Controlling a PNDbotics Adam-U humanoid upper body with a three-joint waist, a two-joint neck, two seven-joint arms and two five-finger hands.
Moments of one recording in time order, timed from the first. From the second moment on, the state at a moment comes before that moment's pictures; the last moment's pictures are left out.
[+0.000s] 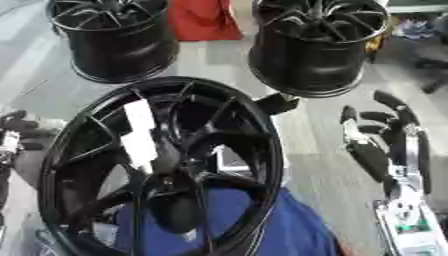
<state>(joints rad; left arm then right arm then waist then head) -0.07 0.07 0.13 -1.76 -0.13 -0.02 -0.04 0.01 -0.22 -0.01 -1.87 0.12 -0.03 -0.40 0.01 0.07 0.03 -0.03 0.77</state>
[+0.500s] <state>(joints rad) -0.07 0.07 0.13 -1.76 -0.13 -0.02 -0.04 0.01 -0.22 -0.01 -1.87 0.12 -0.03 -0.40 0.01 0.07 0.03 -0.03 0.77</state>
